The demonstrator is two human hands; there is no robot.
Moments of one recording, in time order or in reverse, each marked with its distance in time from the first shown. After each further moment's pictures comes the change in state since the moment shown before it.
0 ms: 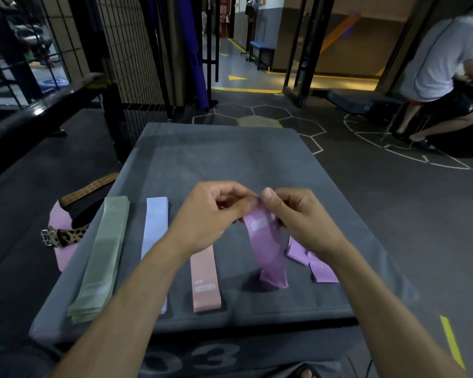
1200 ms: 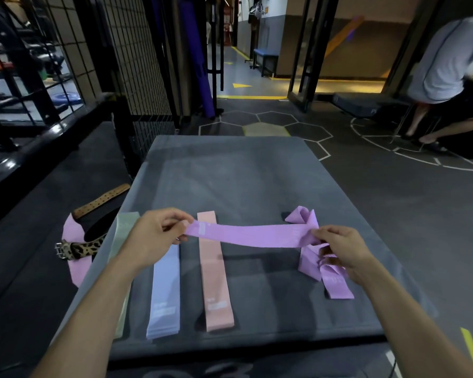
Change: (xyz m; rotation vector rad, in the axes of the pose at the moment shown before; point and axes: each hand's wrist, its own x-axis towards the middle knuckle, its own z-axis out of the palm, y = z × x) left_hand -0.010 -0.064 -0.102 0.316 0.189 -0.288; right_hand -0.001 0.094 -0.056 0.084 0.447 0.692
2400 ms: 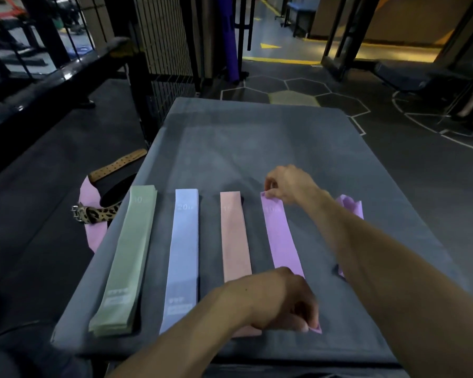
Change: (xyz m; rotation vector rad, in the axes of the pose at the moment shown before) left_hand -0.020 0.009 0.130 0.247 -0.871 0.355; right_hand 0.125 -0.064 0.171 -1.260 -0.314 -0.599
